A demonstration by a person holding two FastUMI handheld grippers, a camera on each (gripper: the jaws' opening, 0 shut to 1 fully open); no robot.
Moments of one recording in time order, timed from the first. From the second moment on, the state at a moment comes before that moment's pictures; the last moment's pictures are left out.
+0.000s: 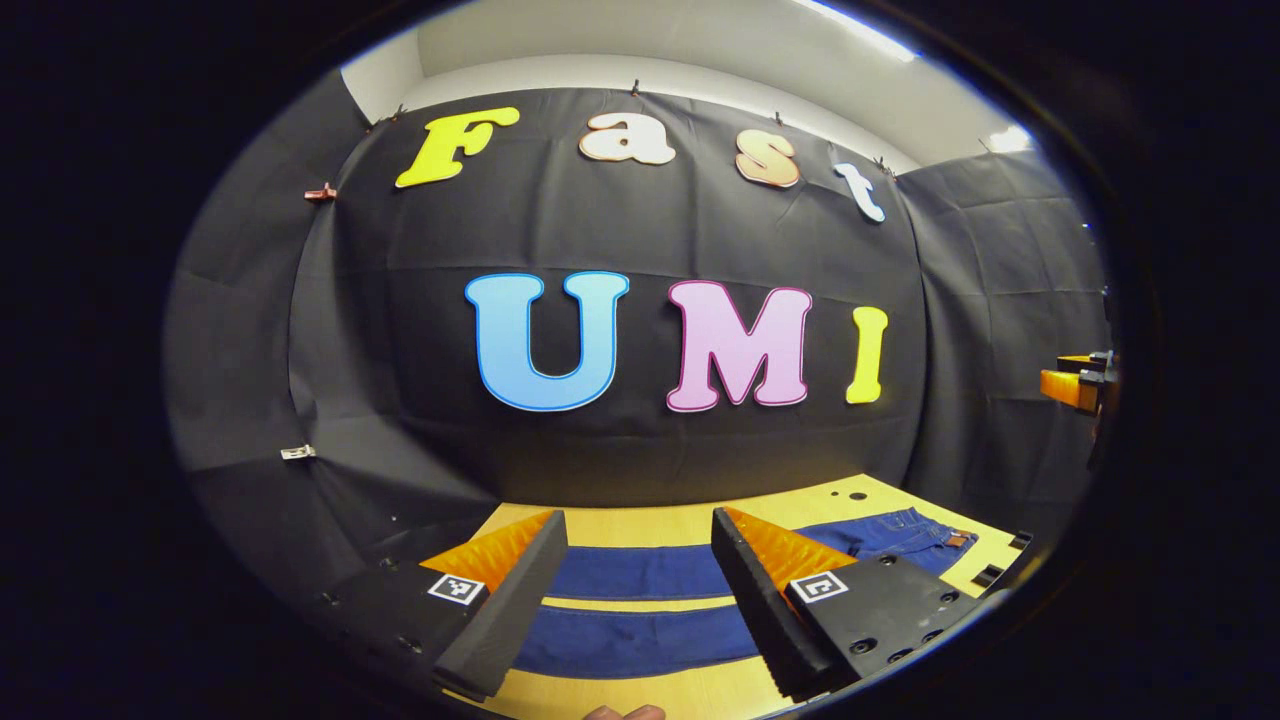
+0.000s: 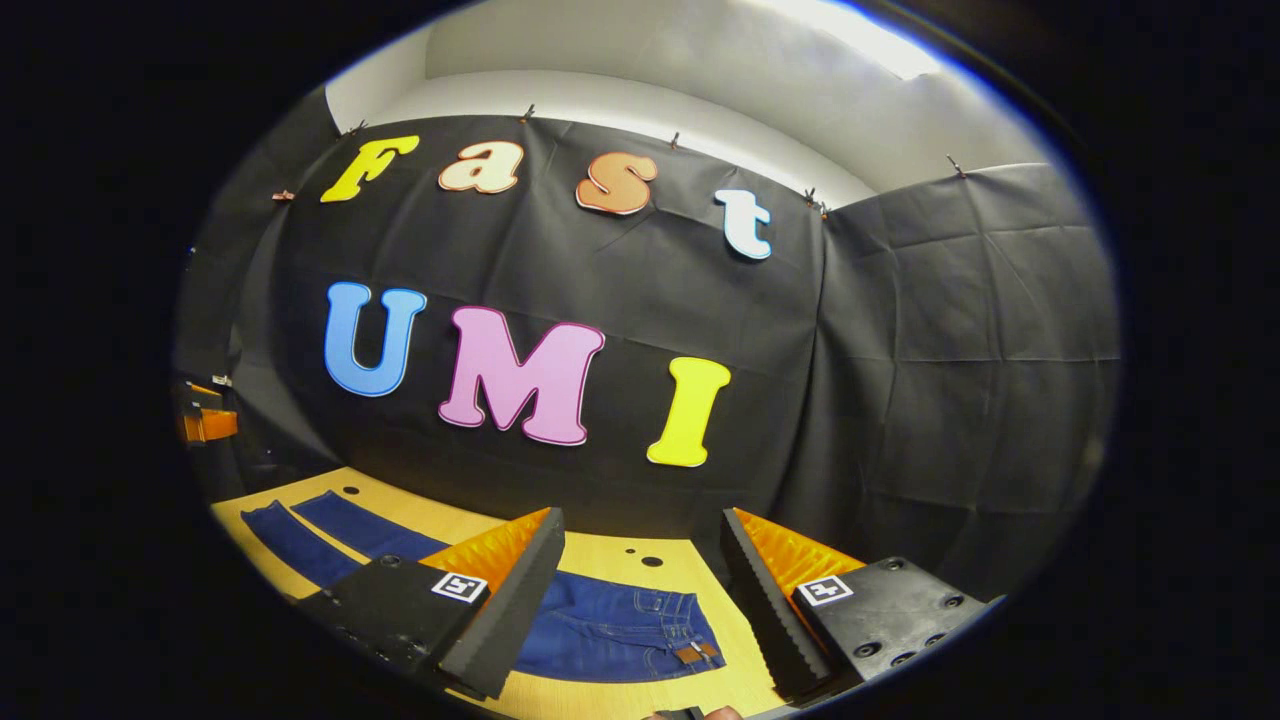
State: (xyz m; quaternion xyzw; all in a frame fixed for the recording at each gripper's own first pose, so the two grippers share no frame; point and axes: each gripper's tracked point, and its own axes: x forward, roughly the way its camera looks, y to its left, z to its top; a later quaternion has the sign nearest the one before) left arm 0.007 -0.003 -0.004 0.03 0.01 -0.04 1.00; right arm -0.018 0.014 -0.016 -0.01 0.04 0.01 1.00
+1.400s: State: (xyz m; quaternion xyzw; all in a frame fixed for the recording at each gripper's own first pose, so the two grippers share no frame) left arm 0.071 0.137 -0.343 0.60 0.27 -0.35 0.67; right arm -0.003 0.077 -0.325 -0.41 0.24 0.34 0.81
